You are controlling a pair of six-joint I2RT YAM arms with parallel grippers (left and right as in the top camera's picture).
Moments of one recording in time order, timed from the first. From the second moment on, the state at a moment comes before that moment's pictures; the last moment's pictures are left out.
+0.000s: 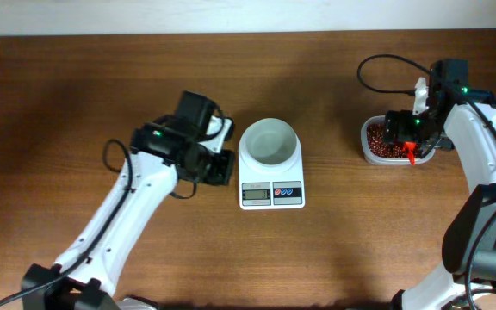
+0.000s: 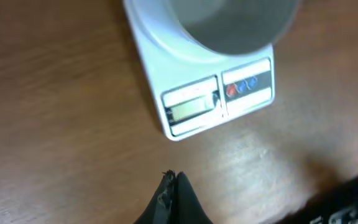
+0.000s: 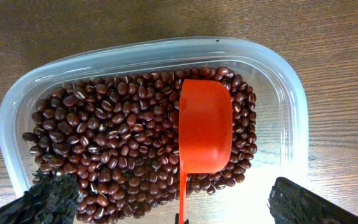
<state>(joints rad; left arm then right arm) -0.36 1.52 1.27 -1.03 0.26 -0.15 -0.16 1.85 1.44 -0.91 -0.02 -0.01</state>
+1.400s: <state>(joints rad) -0.68 1.52 1.10 -0.85 -0.02 -0.35 -0.16 1.85 1.44 -0.91 -0.02 -0.01</state>
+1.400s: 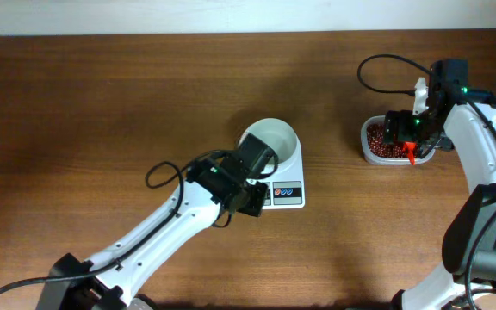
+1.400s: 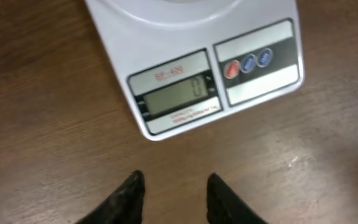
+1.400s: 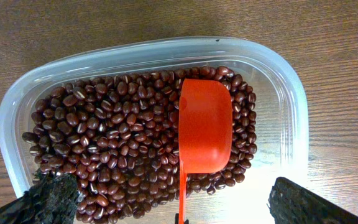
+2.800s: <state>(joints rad) -0.71 1.52 1.02 -0.83 -0.06 -0.35 -0.16 1.85 1.44 -0.76 -0.02 -0.01</state>
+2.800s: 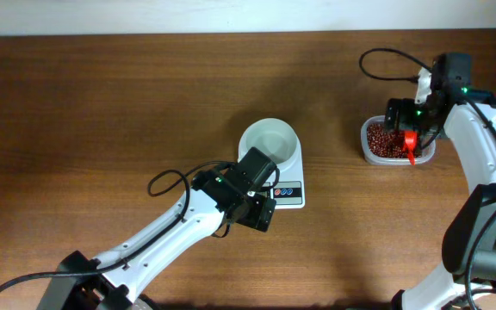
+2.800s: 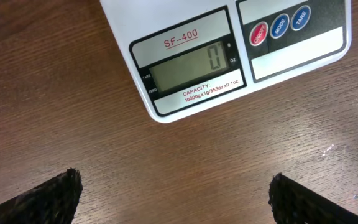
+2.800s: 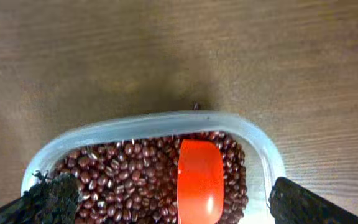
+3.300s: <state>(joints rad) -0.71 1.52 1.01 -0.83 -0.06 -0.35 -0.16 1.47 1.52 -1.18 -0.03 0.13</state>
